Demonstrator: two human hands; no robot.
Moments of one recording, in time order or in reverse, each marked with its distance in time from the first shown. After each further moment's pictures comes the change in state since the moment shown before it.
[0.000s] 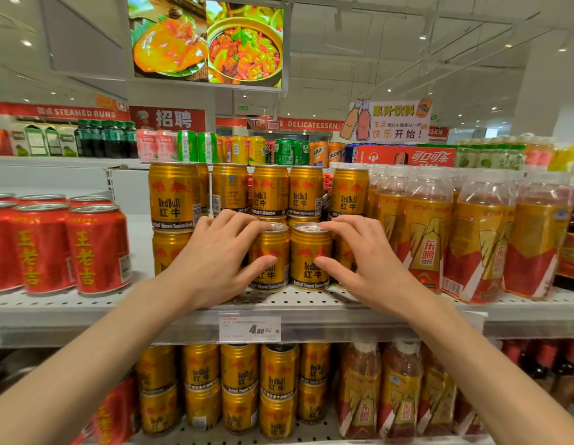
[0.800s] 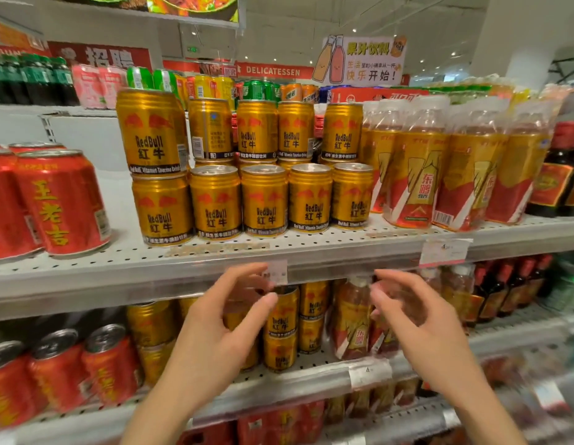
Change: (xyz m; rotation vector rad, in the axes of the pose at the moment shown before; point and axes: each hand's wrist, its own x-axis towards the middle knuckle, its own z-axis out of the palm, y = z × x) left_hand -0.123 0.058 0.040 -1.159 0.077 -0.295; right_hand -0.155 -0.056 0.025 0.597 0.222 0.657
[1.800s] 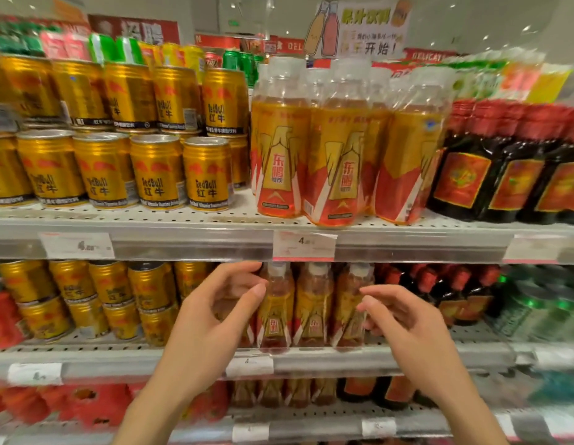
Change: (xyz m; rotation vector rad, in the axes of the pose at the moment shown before) left_hand 0.017 0.069 0.230 -0.056 0.181 -0.222; right_hand 0.067 0.117 -0.201 0.014 -0.211 0.108
